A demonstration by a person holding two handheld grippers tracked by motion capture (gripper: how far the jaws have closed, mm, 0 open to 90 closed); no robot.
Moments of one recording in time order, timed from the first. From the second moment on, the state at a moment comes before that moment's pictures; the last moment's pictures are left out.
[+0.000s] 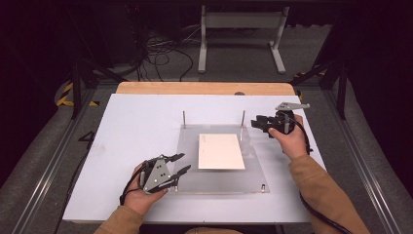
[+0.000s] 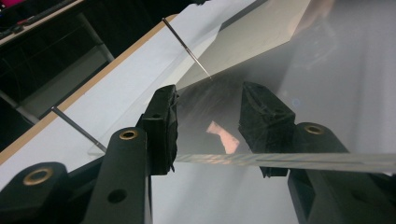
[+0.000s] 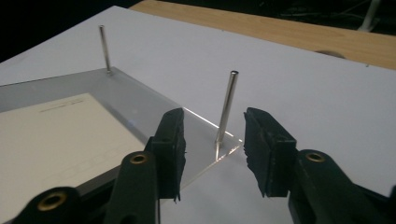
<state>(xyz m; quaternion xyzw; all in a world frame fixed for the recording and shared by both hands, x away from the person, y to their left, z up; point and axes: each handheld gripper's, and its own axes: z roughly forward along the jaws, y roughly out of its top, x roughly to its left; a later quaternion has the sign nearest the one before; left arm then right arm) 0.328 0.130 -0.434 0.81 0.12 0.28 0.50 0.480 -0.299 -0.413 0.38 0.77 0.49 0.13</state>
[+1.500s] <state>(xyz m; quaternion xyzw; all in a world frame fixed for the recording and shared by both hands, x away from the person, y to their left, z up) 0.339 0.131 -0.419 0.81 0.14 0.26 0.51 0.345 -0.261 -0.408 0.08 0.82 0.48 0.30</state>
